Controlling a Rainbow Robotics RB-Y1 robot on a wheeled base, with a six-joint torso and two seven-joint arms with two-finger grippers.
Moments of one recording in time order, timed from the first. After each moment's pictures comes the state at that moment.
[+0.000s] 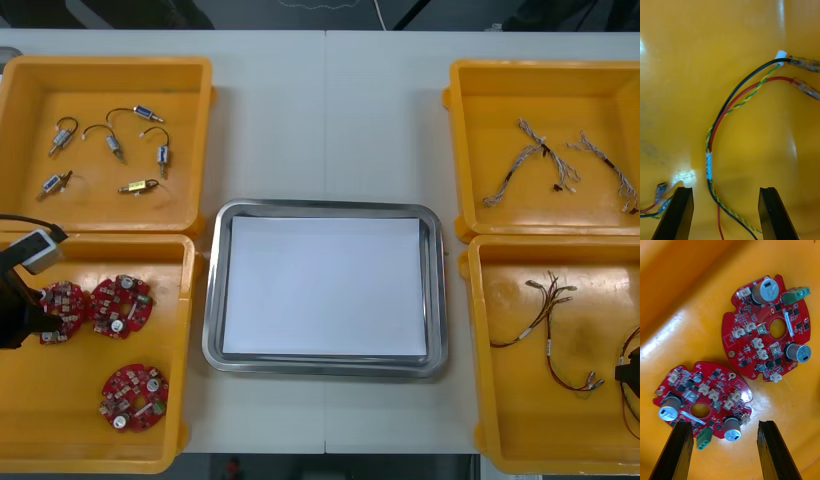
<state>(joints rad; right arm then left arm) 0.29 -0.66 -0.31 -1.96 -0.73 1.37 1.40 0.09 1.13 0.02 -1.91 1.18 1.21 -2.05</state>
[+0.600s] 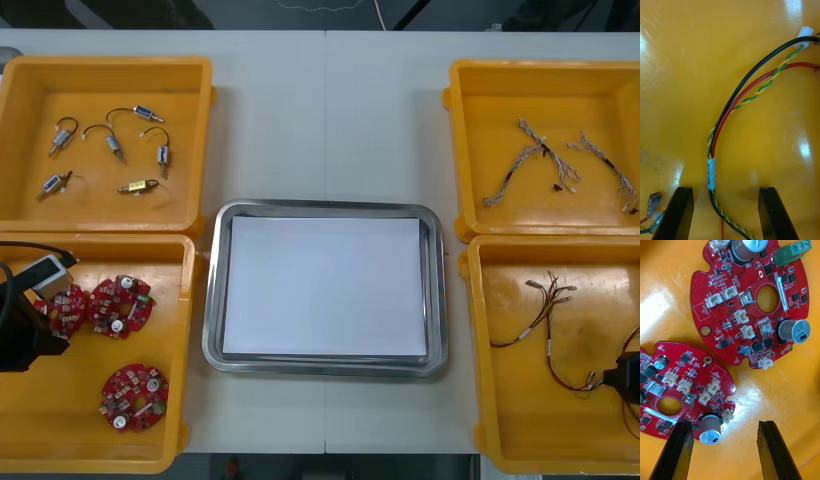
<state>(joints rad) 0.29 -0.66 -0.26 -1.92 -0.73 1.31 1.40 0.11 1.16 -0.07 -1.88 1.19 1.14 -2.05</state>
